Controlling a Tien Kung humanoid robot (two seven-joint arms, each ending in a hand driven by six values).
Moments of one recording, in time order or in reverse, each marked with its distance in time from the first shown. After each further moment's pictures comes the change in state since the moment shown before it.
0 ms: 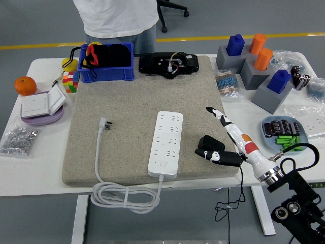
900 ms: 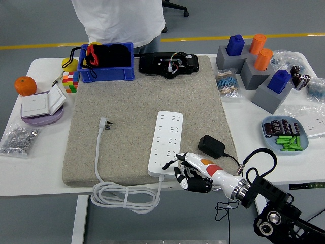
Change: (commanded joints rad) left arm -0.001 0.000 -0.004 0.000 0.003 0.000 0.004; right arm 0.122 0.002 -0.261 0.041 -0.020 0.215 -0.309
